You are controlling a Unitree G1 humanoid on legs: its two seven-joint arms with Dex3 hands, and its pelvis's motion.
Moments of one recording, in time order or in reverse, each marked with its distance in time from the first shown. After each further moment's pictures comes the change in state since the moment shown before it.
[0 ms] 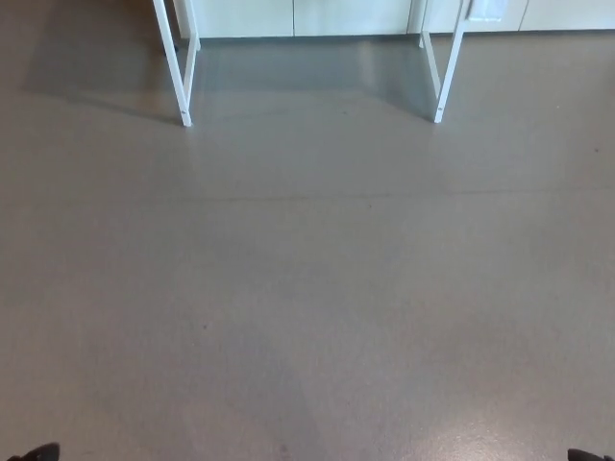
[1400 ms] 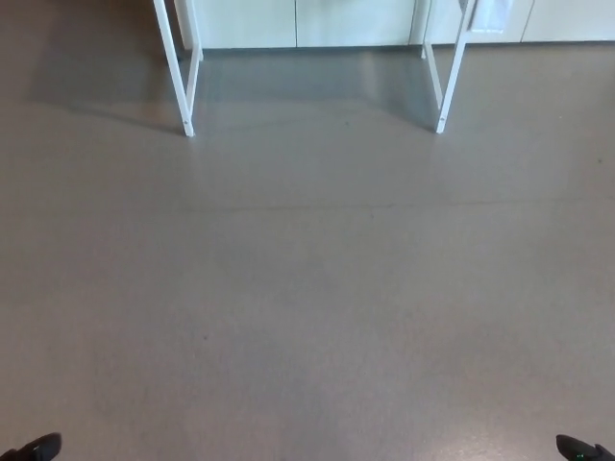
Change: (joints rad) left_arm 0.020 0.025 0.022 -0.015 -0.105 0.000 -0.128; right_arm -0.003 0.001 -0.012 0.065 0.029 -0.161 0.058
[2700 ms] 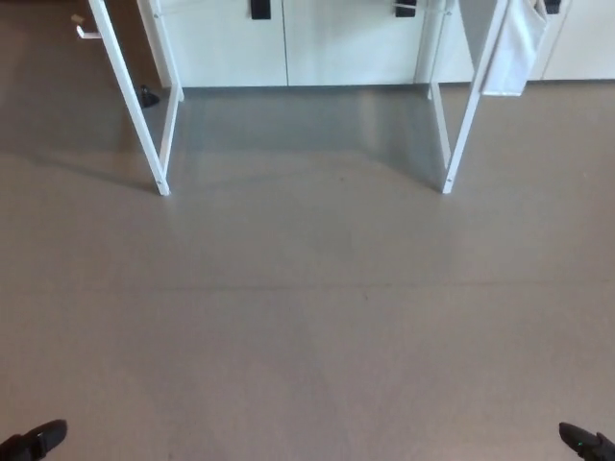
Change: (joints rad) left_arm -0.020 0.013 -0.017 -0.007 -0.003 0.000 0.011; right_arm -0.039 -0.007 0.015 0.035 -0.007 -0.033 -0.015
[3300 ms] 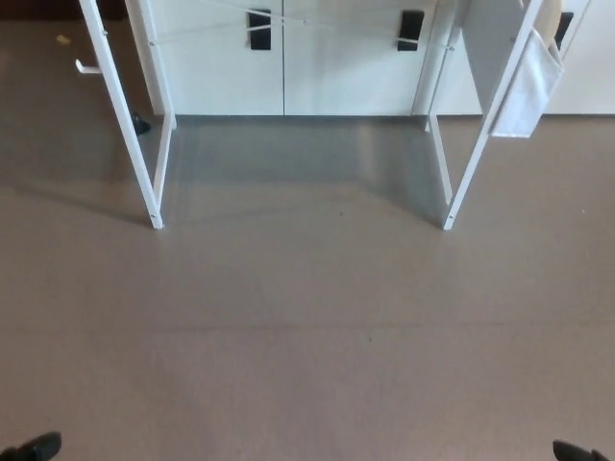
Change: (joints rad) left_arm 0.071 0.009 -0.013 -0.020 0.001 -0.001 0.002; right_arm 0.080 0.005 0.008 -0.001 0.000 -0.014 0.001
